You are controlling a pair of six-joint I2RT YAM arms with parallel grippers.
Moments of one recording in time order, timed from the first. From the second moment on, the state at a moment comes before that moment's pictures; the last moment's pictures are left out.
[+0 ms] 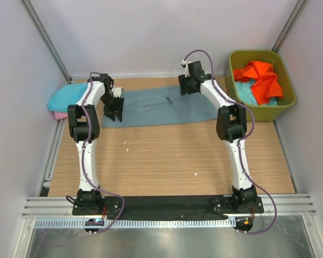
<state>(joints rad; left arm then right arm) -0.03 2.42 2.11 -1.20 0.30 0.16 0.30 2.46 2.25 -0.54 -0.01 0.01</state>
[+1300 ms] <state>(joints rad) -0.25 1.62 1.29 -1.00 -0.16 0.54 0.39 2.43 2.27 -0.55 0.10 0.00</state>
